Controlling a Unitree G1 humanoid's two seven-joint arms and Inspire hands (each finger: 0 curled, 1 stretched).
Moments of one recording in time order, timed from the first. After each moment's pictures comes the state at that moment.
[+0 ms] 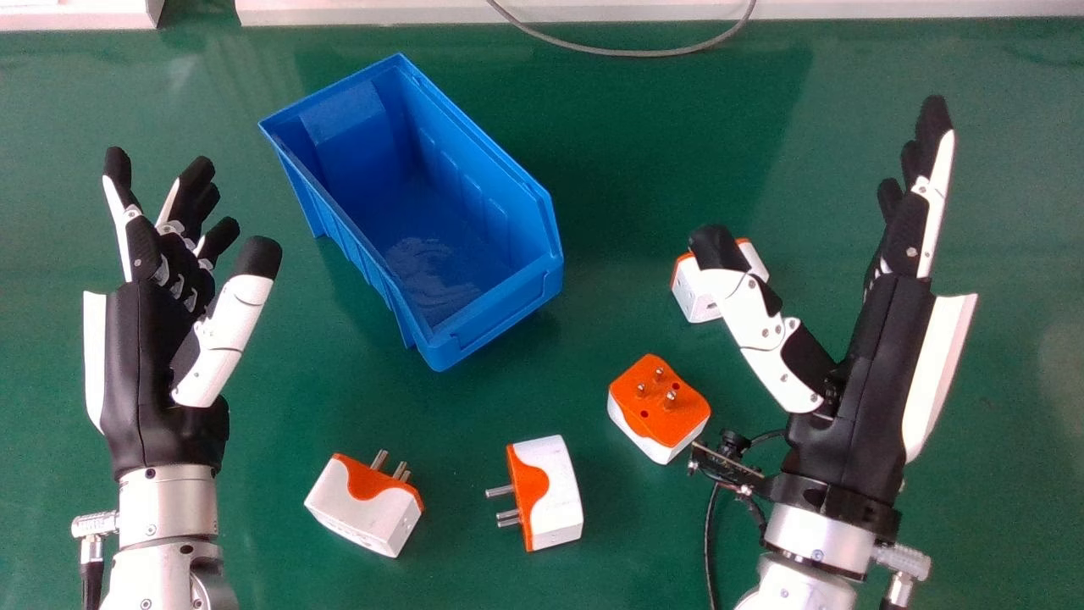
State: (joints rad) left arm -0.09 0.13 0.30 0.57 -0.22 -0.78 -0.19; right arm 0.11 0.06 0.29 0.08 -0.47 -0.49 -0.82
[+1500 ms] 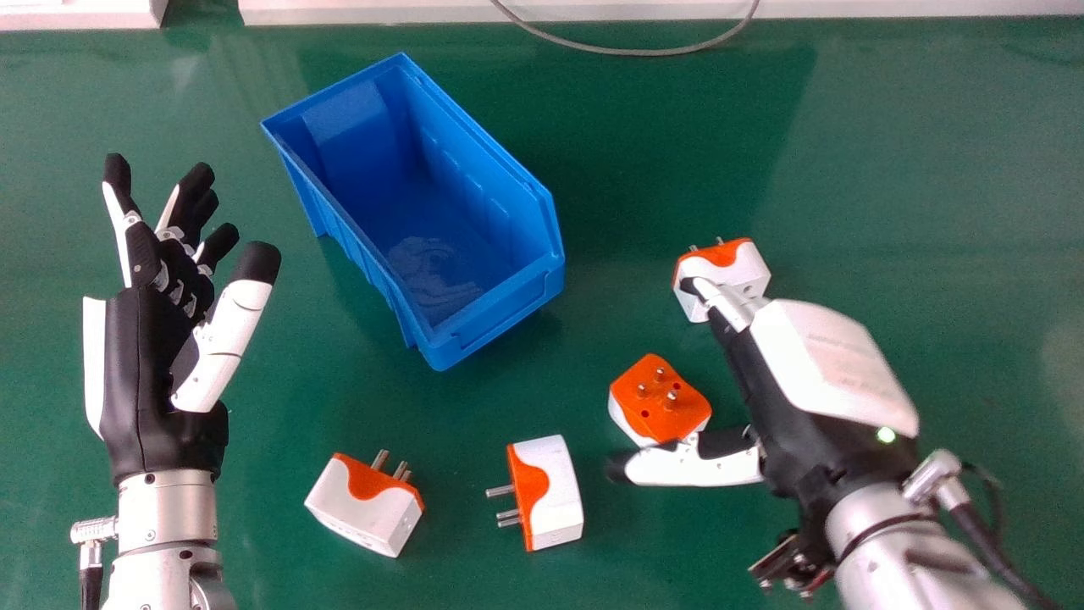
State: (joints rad) left arm -0.08 0.13 0.29 0.56 -0.21 -0.78 -0.18; right arm 0.17 -0.14 0.38 -0.57 -1.25 0.50 0.48
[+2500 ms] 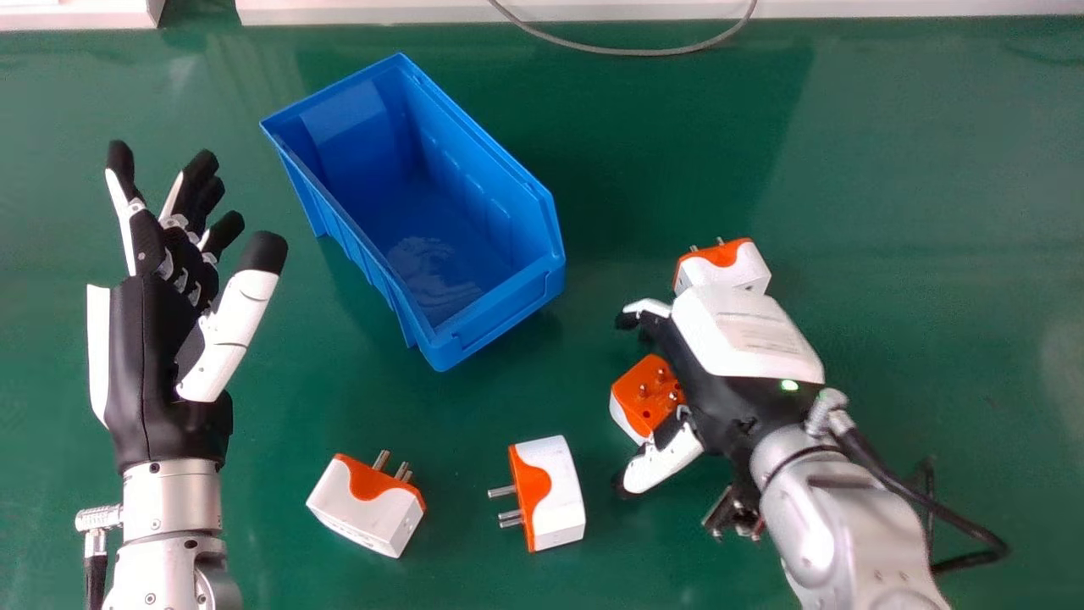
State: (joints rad) left arm -0.10 0.13 0.29 0.56 -0.19 -0.78 -0.16; right arm -0.16 -0.16 0.41 0.04 -1.06 0.31 0.19
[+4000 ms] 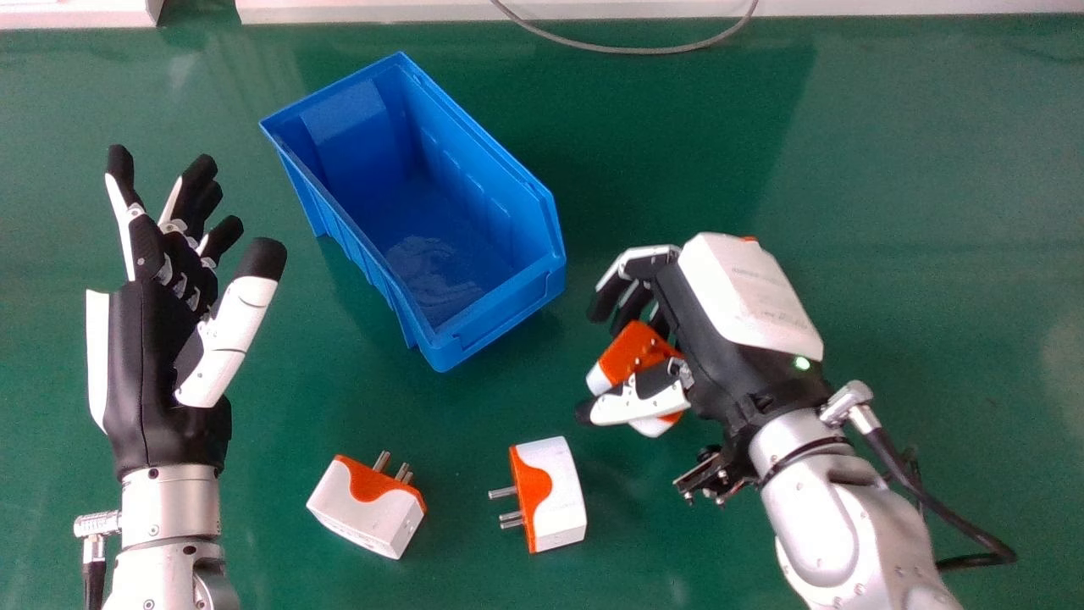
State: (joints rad) left arm -0.09 0.13 0.29 0.56 -0.20 -0.78 -0.17; right arm -0.08 -0.21 0.40 -0.15 -0.79 0.20 -0.02
